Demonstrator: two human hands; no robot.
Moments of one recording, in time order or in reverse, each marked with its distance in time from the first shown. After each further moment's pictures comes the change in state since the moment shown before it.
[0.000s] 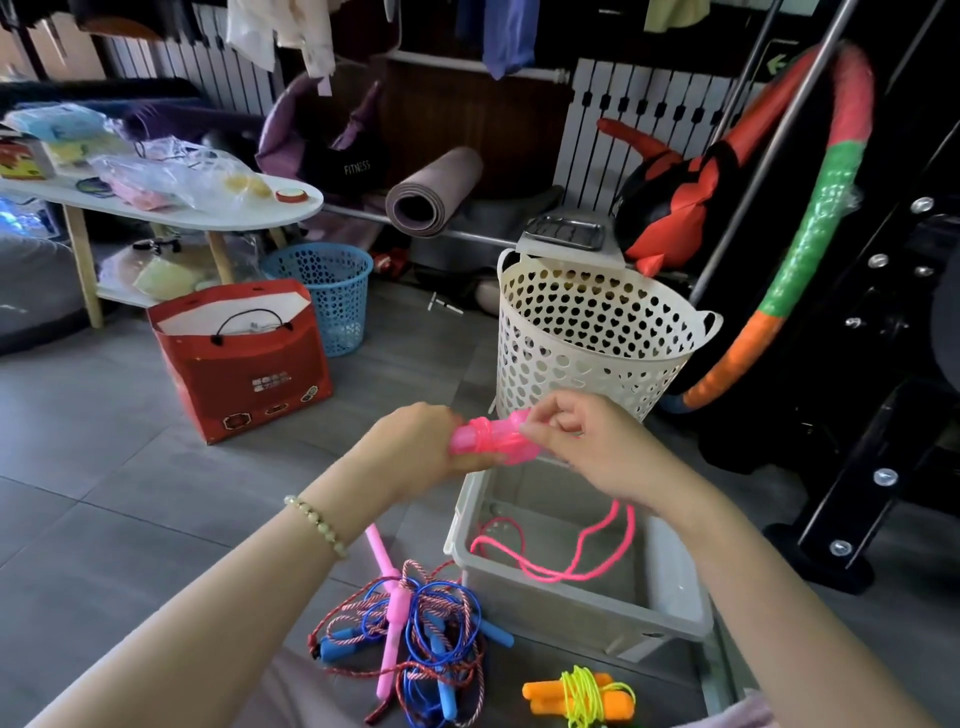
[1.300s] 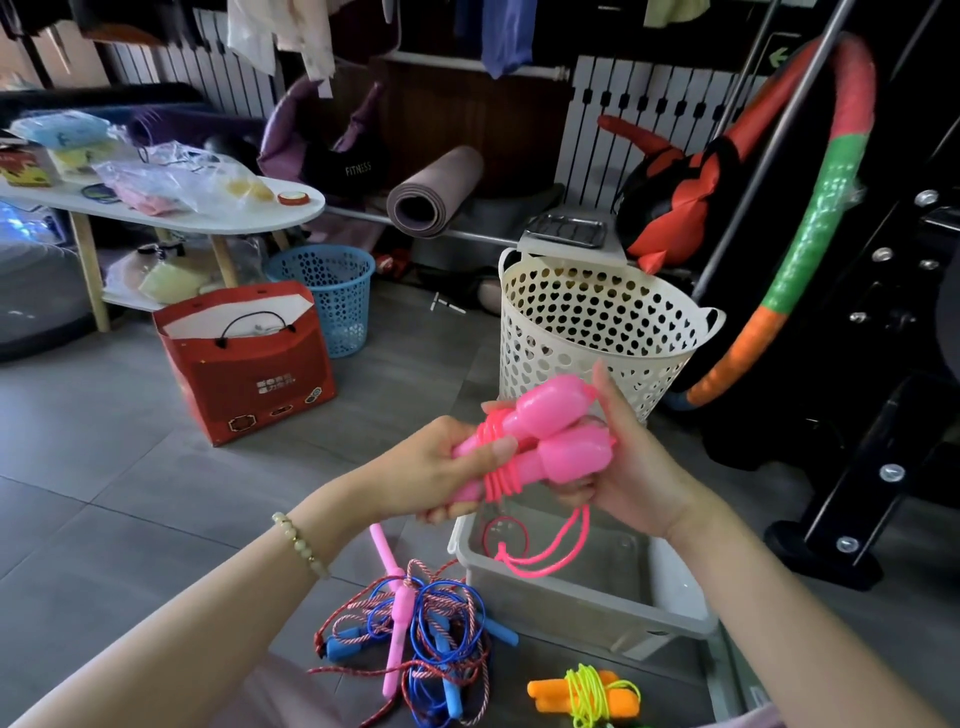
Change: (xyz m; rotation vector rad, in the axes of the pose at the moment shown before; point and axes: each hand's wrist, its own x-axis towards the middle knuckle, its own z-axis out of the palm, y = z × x) left_hand -0.034 0.018 -0.007 -0.973 -0.242 0.233; right_hand -0.009 0.006 -0.002 0.881 -0.527 0.005
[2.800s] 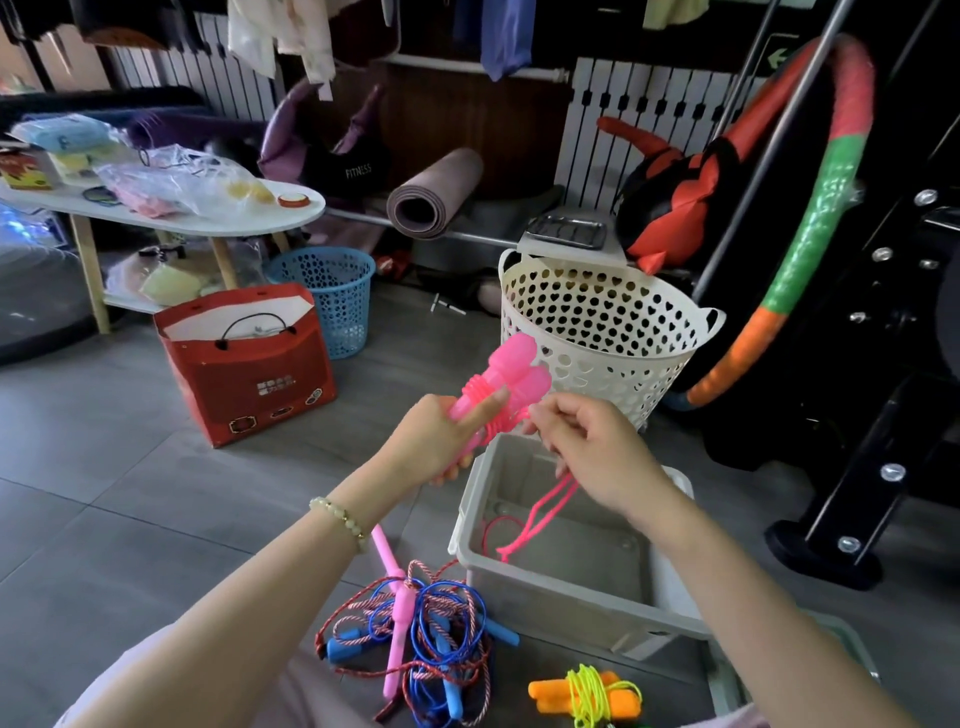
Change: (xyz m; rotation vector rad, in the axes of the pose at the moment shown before) left_hand 0.037 -0.010 -0.004 0.108 0.449 -0.296; right_hand 0.014 0.009 0.005 -0.752 0.629 -0.196
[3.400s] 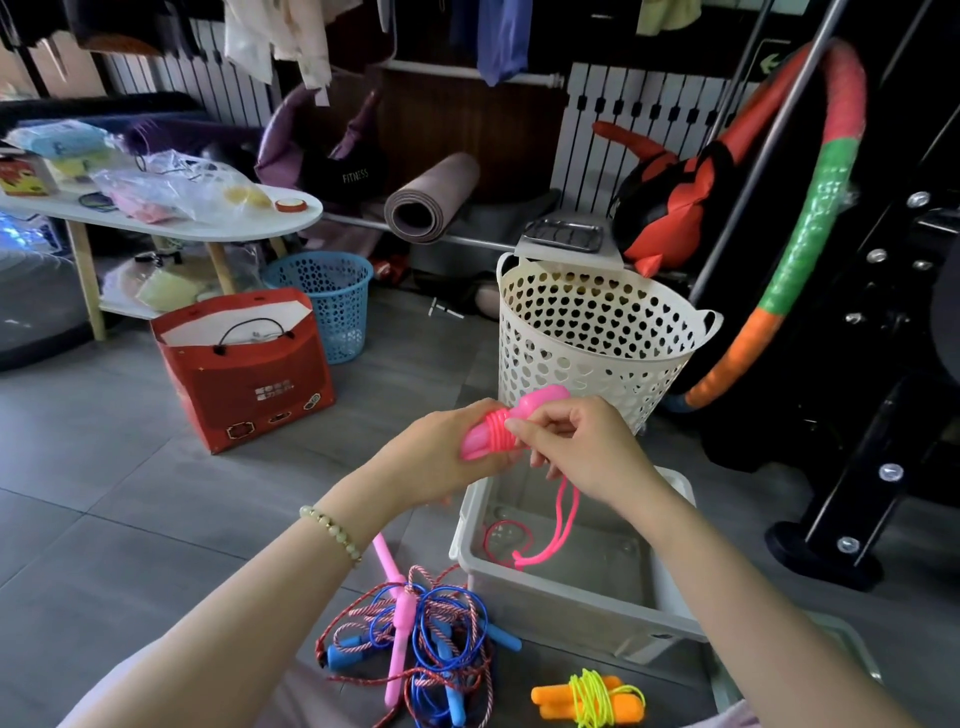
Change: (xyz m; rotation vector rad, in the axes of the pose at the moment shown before) left_hand -0.006 -0.009 -0.008 0.382 -0.119 0.406; right_hand 0.007 0.001 0.006 -0.008 0.004 0.050
